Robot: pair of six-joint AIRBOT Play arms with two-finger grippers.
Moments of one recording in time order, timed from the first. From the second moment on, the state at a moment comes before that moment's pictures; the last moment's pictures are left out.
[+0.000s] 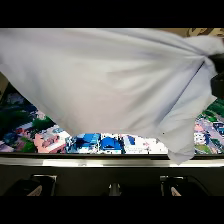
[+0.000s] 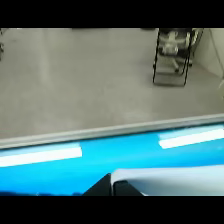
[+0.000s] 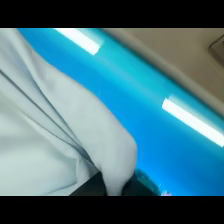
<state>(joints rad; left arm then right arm) -0.20 -0.89 1.78 1.60 -1.07 -1.60 0.17 -0.92 1.74 -1.56 1.42 1.01</state>
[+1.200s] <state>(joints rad) -0.03 -1.25 0.85 1.16 -1.30 -1.45 -0.36 -1.63 1.61 -1.25 1.61 0.95</state>
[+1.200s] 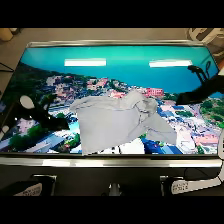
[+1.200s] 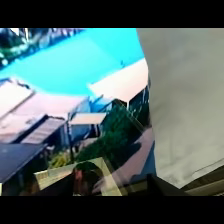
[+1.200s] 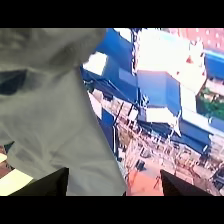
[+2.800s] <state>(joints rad) -0.27 -1.03 1.08 1.07 -1.05 -1.39 -0.05 -1.38 1.41 -1.21 1.35 0.85</state>
